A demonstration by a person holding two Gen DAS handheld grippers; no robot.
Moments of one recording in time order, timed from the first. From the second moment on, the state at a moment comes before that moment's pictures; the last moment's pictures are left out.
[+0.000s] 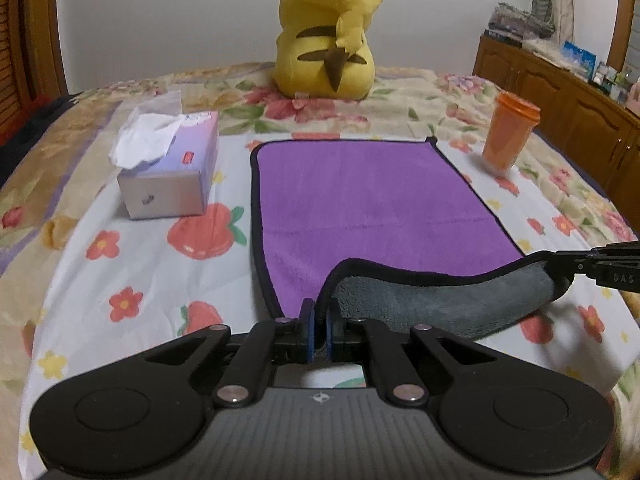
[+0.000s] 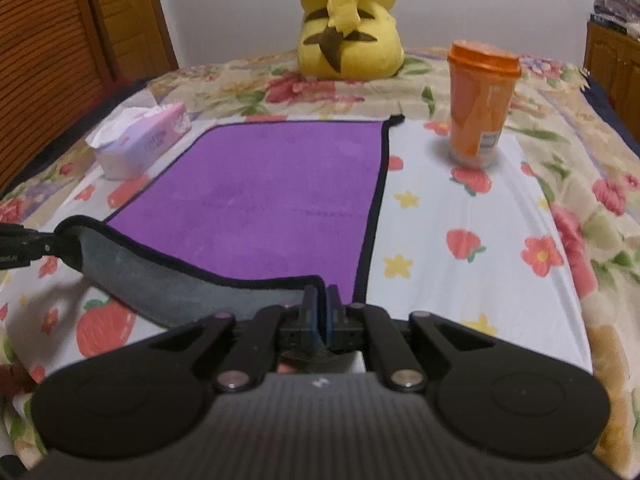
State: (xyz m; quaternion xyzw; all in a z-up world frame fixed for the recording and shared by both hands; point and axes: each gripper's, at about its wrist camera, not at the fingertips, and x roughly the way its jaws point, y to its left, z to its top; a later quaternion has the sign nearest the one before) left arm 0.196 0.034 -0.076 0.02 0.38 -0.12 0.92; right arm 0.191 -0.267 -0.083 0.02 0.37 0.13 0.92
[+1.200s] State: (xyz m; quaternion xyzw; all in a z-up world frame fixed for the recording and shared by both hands) left arm 0.196 0.032 -0.037 0.01 0.31 -0.12 0.94; right arm 0.200 -0.268 -0.047 0.01 0.29 0.14 0.95
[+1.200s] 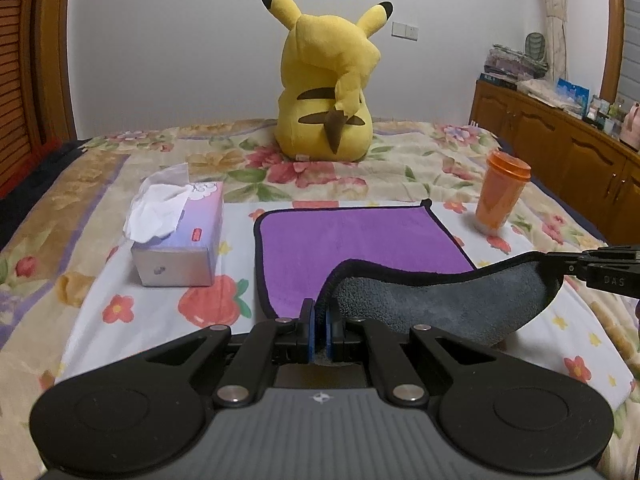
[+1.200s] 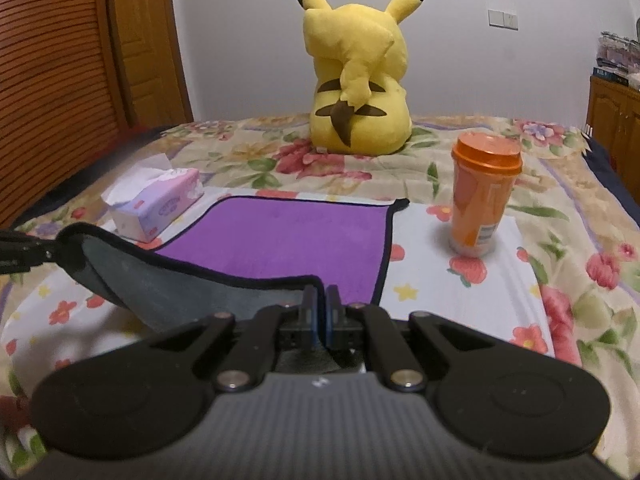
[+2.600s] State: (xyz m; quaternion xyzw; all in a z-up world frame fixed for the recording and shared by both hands) left arm 0.247 0.033 -0.021 0.02 0.27 -0.12 0.95; right arm 0.237 -0.268 -0.033 -0.02 0.22 0.15 0.96
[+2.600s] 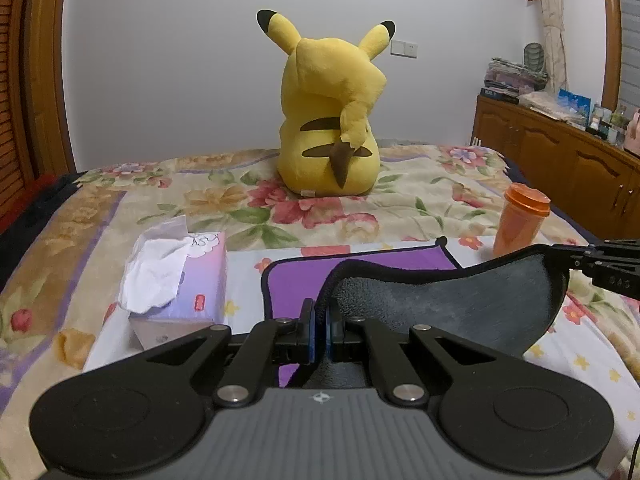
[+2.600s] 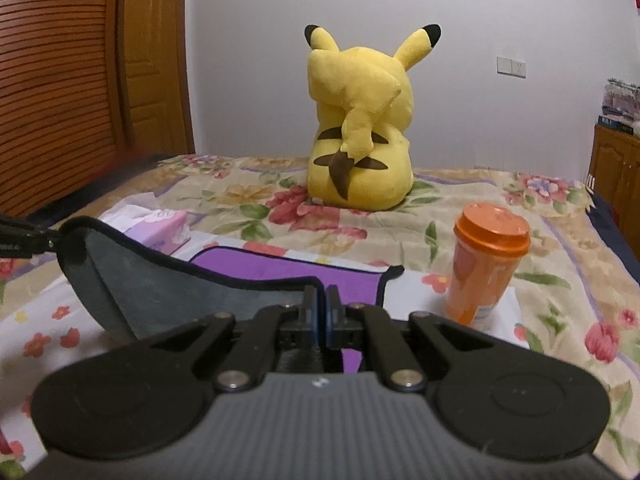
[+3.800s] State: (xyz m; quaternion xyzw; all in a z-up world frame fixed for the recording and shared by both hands) left arm 0.320 0.029 -0.033 0.05 0.26 -0.10 0.96; right arm 0.293 -0.267 -0.039 -0.06 0.18 0.12 0.97
